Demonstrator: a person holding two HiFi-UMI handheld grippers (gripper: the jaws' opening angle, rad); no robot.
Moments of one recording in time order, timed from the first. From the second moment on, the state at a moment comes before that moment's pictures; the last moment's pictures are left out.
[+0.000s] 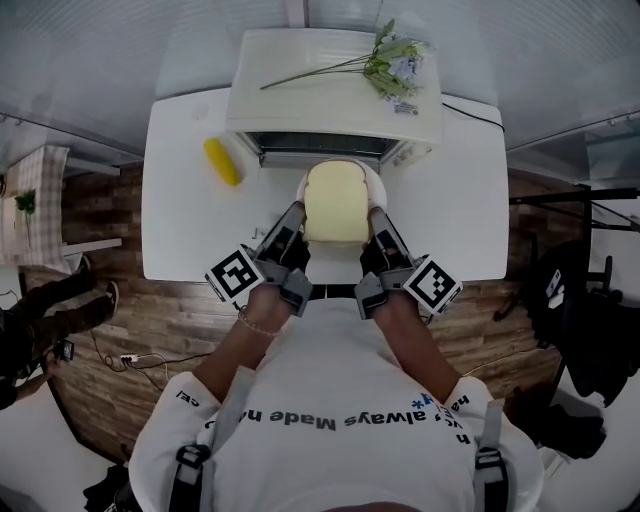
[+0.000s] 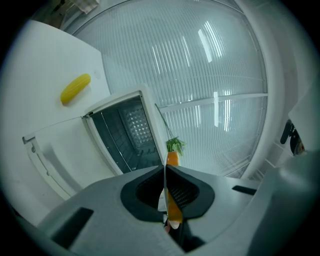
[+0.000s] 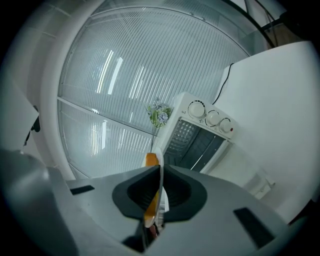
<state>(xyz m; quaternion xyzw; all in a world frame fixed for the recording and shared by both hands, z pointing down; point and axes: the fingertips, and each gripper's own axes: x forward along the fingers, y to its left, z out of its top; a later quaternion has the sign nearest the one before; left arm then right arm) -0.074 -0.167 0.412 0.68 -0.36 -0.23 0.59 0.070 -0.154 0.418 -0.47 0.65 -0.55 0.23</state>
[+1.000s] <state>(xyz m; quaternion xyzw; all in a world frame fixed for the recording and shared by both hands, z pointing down) -0.080 -0.247 0.551 0.68 -0.40 -0.17 0.60 0.067 -0.232 0.557 -0.48 0.62 -0.58 0.20</state>
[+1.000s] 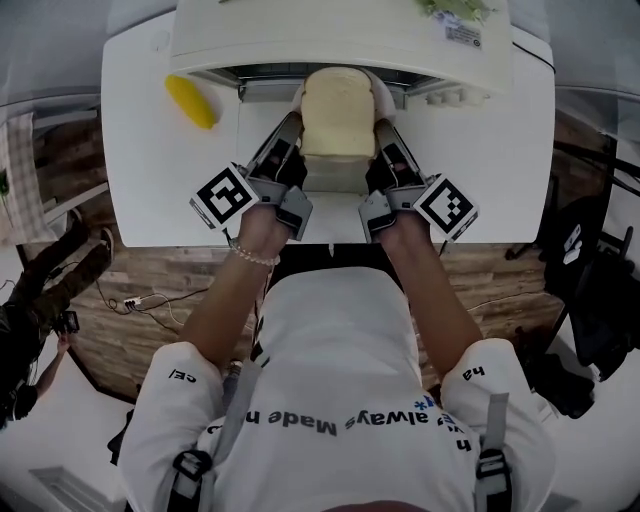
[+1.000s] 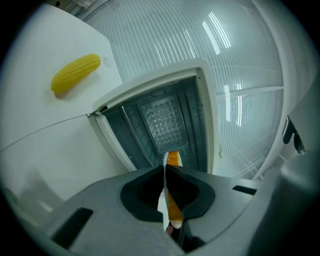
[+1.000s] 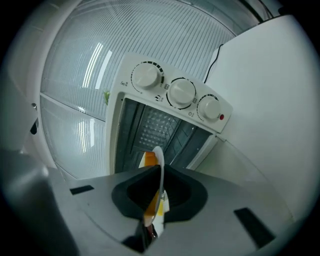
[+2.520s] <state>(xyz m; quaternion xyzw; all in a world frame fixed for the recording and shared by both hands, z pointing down) -0.080 -0.301 0.602 0.63 -0.44 -0.19 0.61 0.048 -0.212 0.590 -0.46 0.58 -0.62 0.27</state>
